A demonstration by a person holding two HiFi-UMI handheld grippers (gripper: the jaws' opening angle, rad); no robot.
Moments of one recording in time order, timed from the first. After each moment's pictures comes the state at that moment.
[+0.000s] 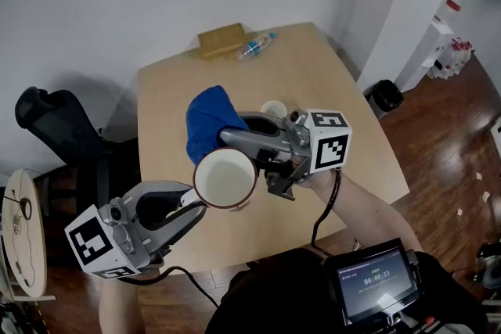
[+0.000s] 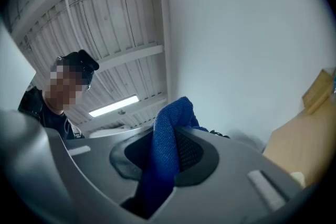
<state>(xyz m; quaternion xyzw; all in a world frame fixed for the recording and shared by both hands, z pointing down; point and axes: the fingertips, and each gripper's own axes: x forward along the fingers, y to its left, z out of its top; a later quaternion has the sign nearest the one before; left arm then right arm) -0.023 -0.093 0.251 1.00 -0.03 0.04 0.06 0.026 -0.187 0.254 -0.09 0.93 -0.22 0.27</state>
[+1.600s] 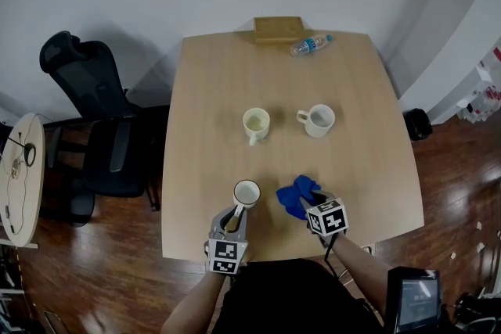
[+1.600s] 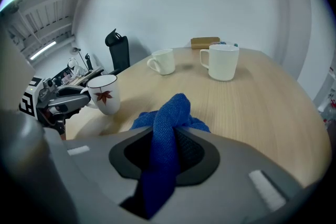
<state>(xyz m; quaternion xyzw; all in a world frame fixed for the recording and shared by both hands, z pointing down) -0.098 -0.104 0.645 0.86 -0.45 0.22 0.10 0.096 -0.119 0.691 -0.47 0.77 -0.31 -0.31</state>
